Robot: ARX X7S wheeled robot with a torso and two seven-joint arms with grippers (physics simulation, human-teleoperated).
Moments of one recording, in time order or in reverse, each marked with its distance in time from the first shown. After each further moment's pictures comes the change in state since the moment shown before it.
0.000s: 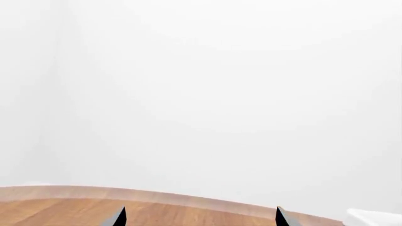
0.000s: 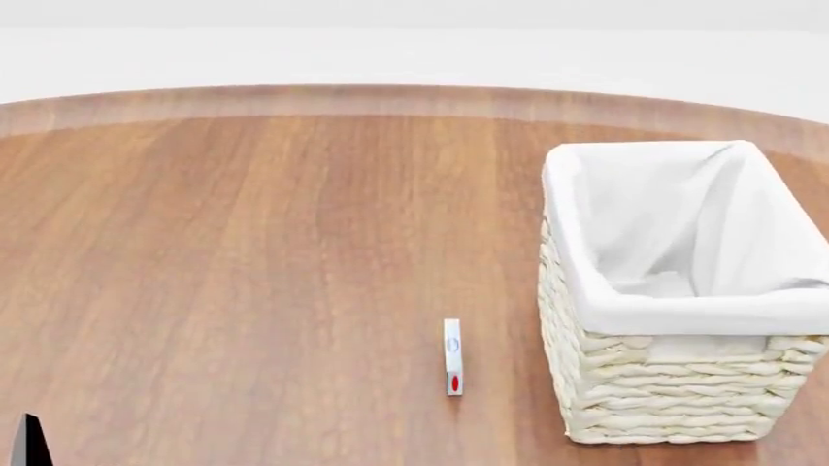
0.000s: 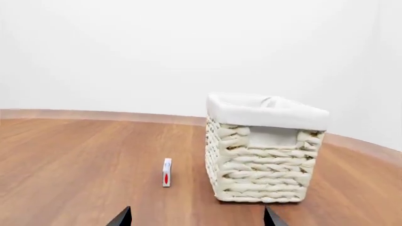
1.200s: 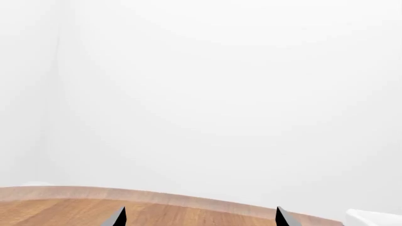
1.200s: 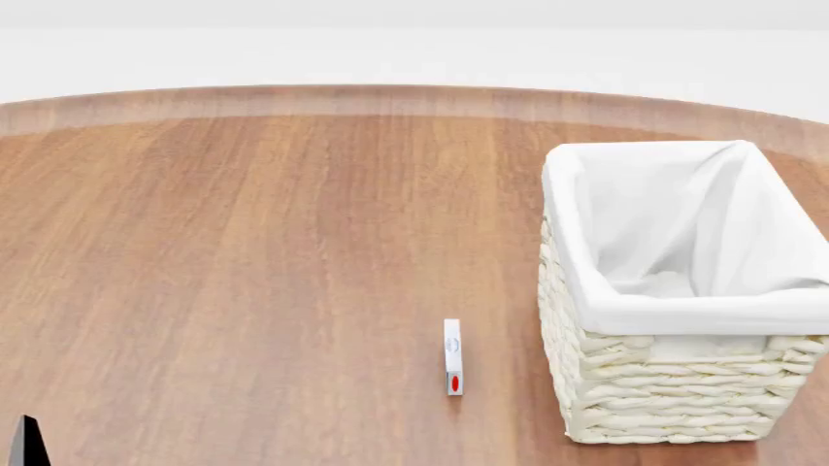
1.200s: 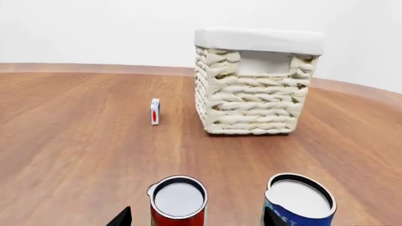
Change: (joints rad) left arm 0.003 -0.026 0.019 -0.001 -0.005 0.016 -0.030; right arm 0.119 -0.017 -0.070 0.440 0.111 -0.197 0.029
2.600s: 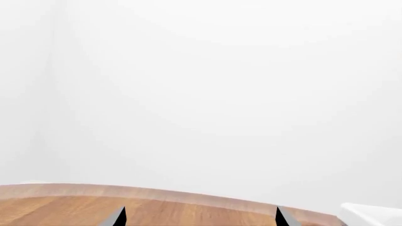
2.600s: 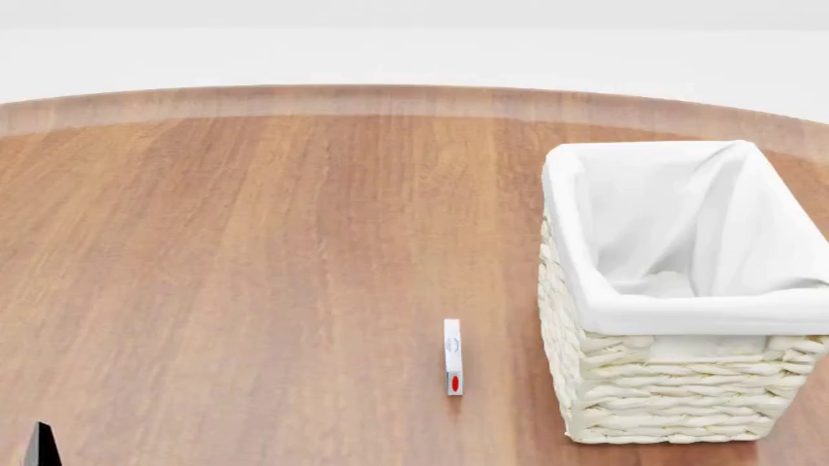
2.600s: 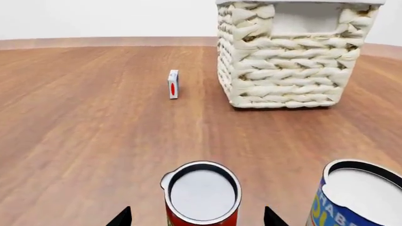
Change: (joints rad) left arm 0.000 -0.023 0.036 -0.013 0.005 0.013 -0.024; right arm 0.168 0.019 -0.087 0.068 0.198 0.146 -0.139
